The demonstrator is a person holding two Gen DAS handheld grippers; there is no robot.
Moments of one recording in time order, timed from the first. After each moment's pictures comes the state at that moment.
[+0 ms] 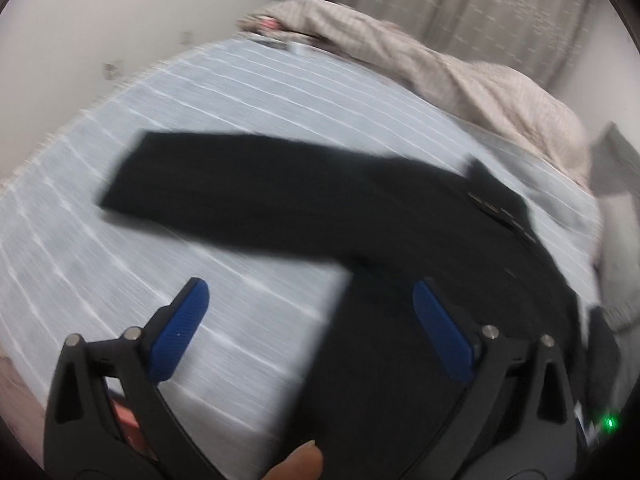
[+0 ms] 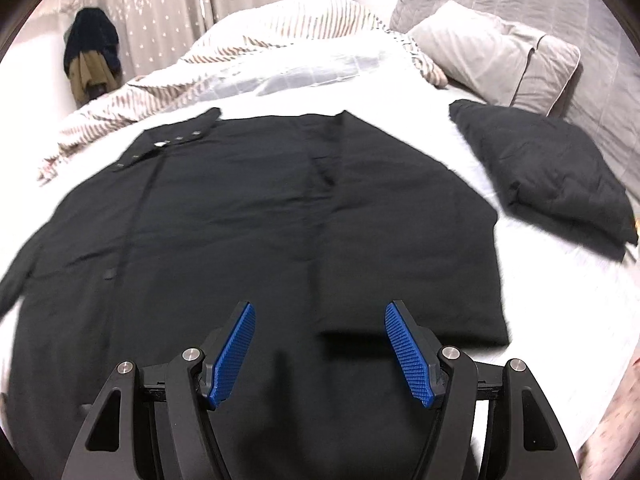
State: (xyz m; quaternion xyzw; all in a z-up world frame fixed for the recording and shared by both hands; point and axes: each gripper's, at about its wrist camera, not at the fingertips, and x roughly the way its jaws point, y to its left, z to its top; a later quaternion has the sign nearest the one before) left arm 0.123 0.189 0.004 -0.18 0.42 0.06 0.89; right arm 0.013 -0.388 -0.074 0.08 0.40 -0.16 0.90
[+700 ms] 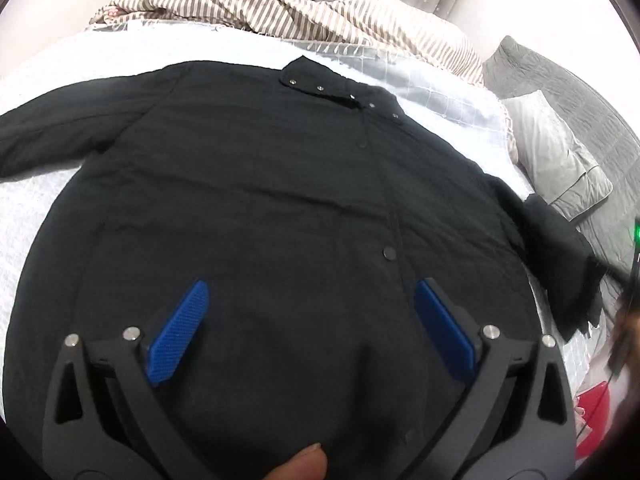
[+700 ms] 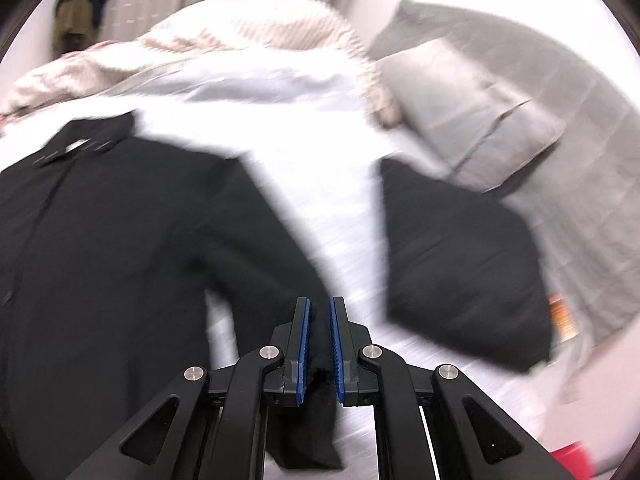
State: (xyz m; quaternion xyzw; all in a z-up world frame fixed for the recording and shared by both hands) left arm 0.106 -0.002 -0.073 -0.12 0.42 -0.11 0.89; right arm 0.068 -0.507 -0.003 -0.07 0.41 -0.26 0.87
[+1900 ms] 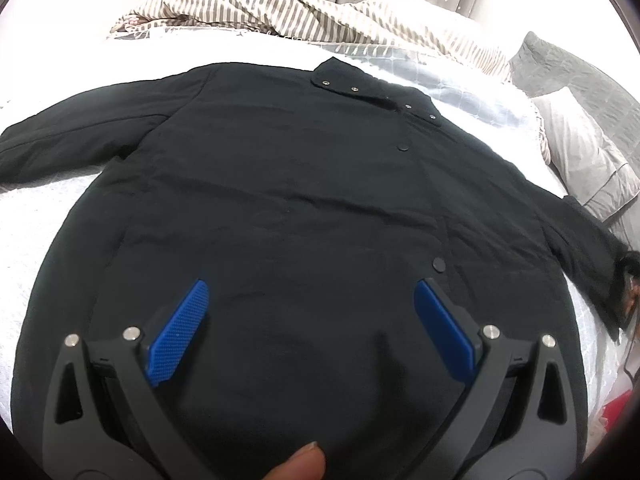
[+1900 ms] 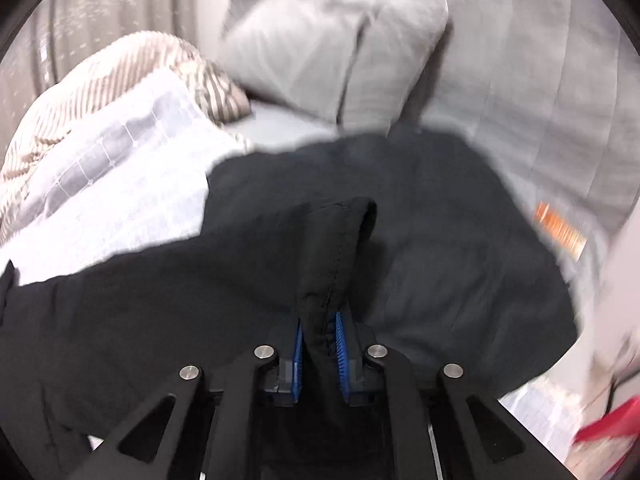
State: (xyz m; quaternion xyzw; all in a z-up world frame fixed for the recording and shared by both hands) left arm 0.121 -0.003 -0.093 -0.09 0.41 -0.06 0.90; right arm 0.081 -0.694 -0.025 0.12 0.35 -0.39 0.85
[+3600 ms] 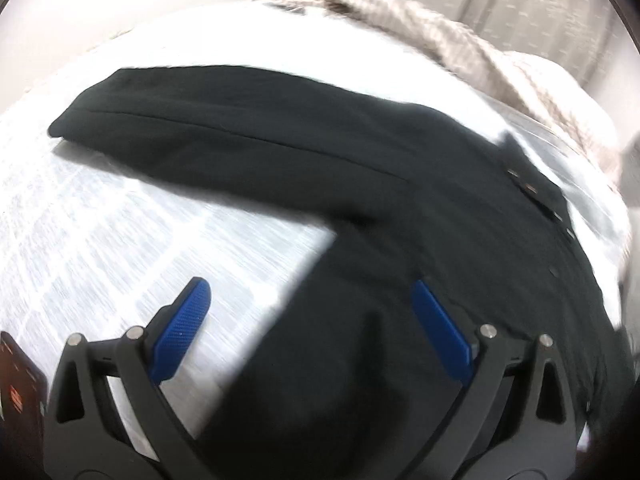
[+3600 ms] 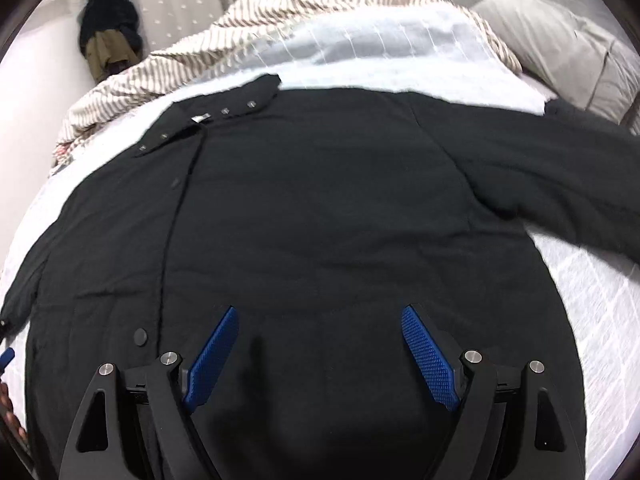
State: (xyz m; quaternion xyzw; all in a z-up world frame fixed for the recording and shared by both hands) left arm 0.166 0.169 -0.091 -0.20 0.43 0.15 0.87; right arm 0.137 -0.324 -0.098 0.11 0.45 -0.09 0.88
